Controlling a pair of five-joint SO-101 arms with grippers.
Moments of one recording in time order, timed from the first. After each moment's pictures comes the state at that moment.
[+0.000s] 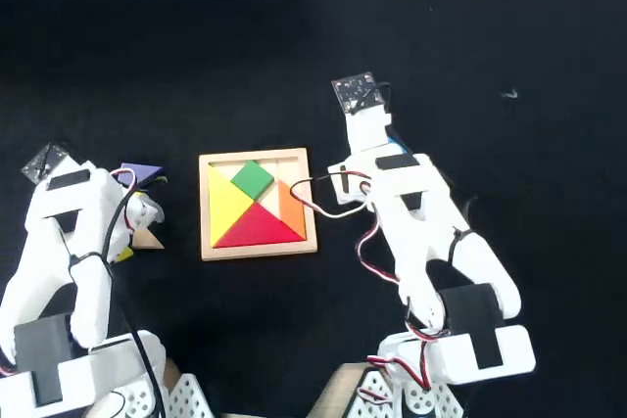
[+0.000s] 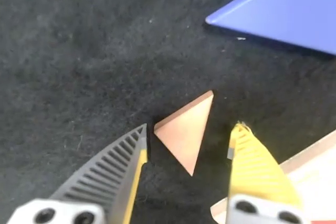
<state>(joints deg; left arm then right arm) -20.2 -10.6 47.8 57.3 36.5 -9.1 -3.6 43.6 35.4 7.7</state>
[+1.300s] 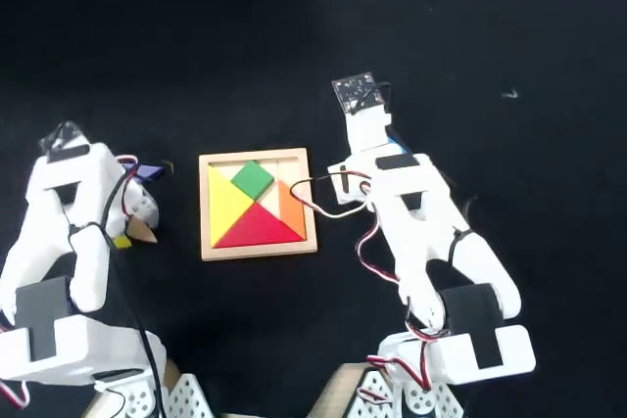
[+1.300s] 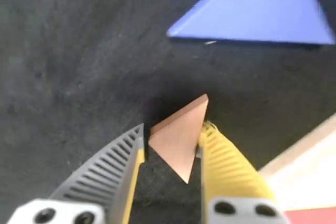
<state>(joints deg) -20.0 -0.1 35.7 63.6 26.7 -9.1 -3.6 43.6 35.4 7.7</state>
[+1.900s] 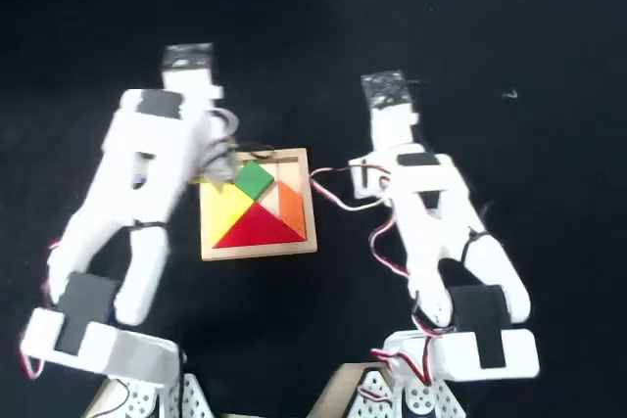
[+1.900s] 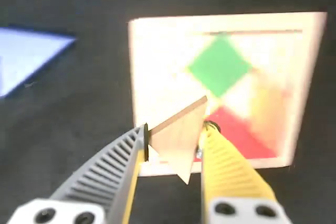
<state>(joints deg) 6.1 1.4 11.4 77.2 13.1 -2.3 -4.4 43.6 35.4 4.5</state>
